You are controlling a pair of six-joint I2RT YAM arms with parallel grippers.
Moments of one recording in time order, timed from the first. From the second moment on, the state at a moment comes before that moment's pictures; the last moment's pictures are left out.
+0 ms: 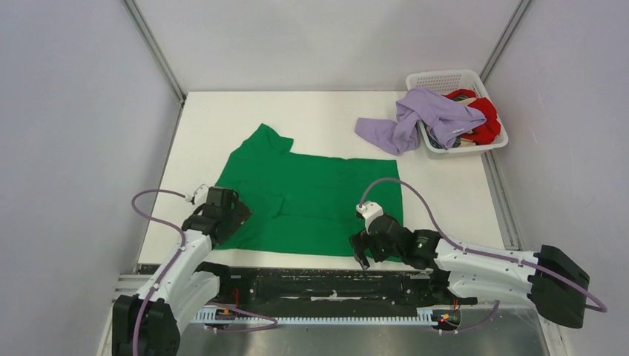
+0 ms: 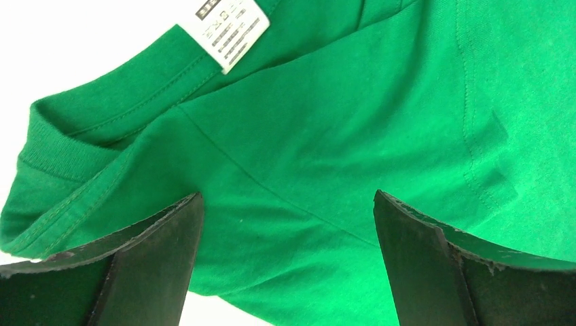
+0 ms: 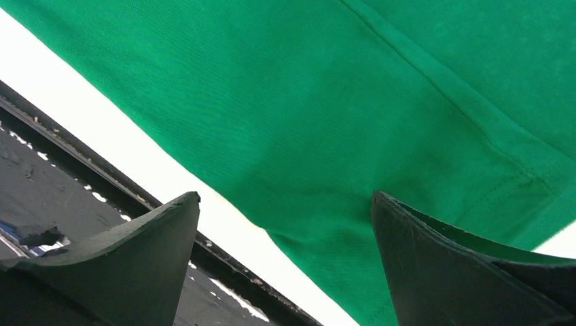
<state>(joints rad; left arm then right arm) -0.16 0.88 0.41 -0.56 -0.26 -0.91 1.05 0.99 0.37 -0.29 0.16 0.40</state>
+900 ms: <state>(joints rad) -0.17 0.96 0.54 -0.42 -0.22 -0.99 0.92 0.76 0.42 -0.22 0.42 0.35</state>
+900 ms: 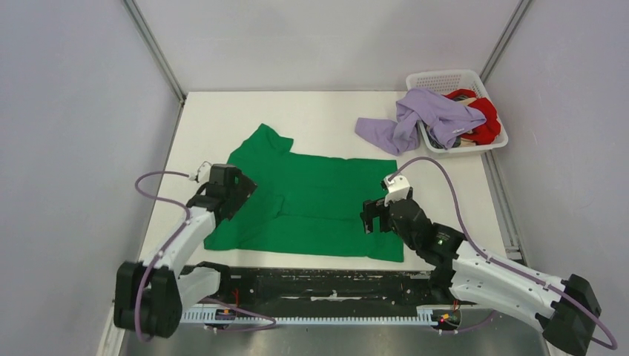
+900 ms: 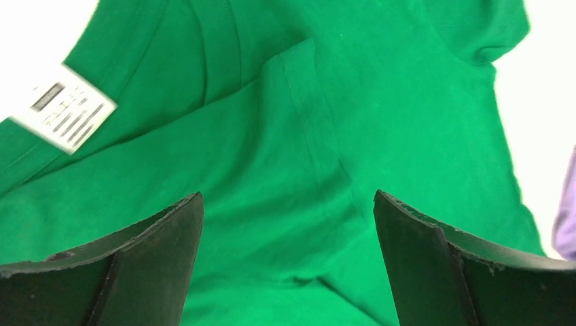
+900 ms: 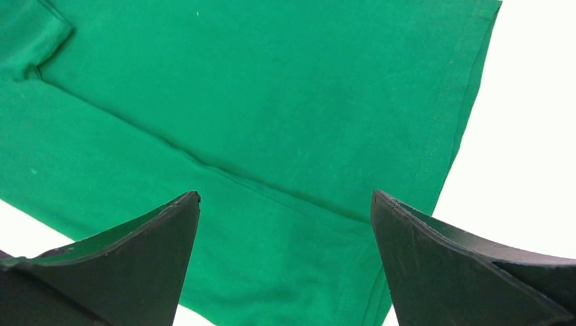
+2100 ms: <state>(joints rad) -0.17 0.86 0.47 -0.61 -0.26 -0.95 0.68 0.89 0.46 -0.13 0.28 0.29</state>
